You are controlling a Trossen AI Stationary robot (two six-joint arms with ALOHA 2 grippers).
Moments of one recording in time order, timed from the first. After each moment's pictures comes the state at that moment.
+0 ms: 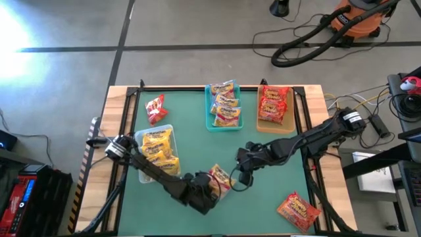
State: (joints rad) left arm -0.54 2.08 1.37 -0.46 -0.46 -1.42; right arm 0.29 1.52 0.92 -0.35 0.11 0.58
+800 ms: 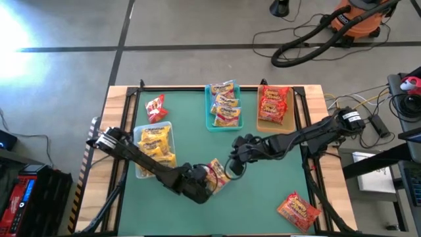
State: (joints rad) left arm -0.49 1.94 1.16 -0.34 -0.45 -1.12; right arm 0.22 1.52 0.92 -0.24 0.26 0.70
